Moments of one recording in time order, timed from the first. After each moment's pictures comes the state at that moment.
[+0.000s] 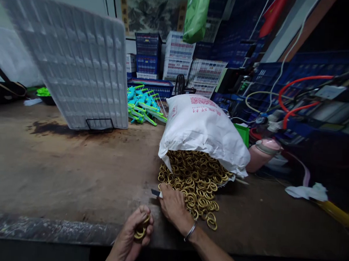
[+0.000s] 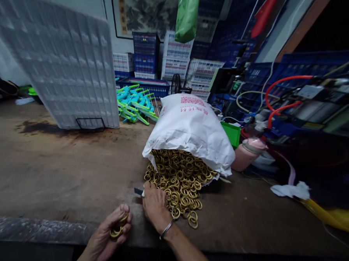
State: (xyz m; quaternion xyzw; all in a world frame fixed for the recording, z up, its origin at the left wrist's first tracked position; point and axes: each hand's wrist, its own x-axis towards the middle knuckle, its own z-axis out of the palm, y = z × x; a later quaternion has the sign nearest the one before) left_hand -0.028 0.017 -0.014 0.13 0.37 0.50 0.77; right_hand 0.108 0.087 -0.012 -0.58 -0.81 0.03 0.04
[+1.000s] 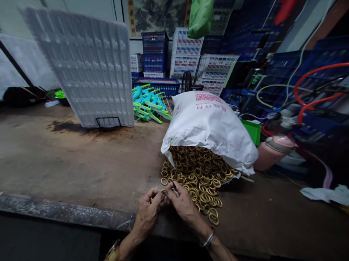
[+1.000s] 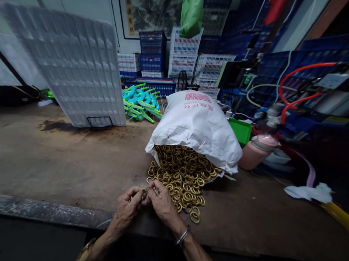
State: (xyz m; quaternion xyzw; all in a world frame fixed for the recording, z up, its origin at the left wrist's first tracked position) left_hand 0.007 0.047 -0.011 0.43 0.55 0.51 0.50; right_hand 0.134 0.083 -0.010 -0.44 -0.62 0.54 0.36
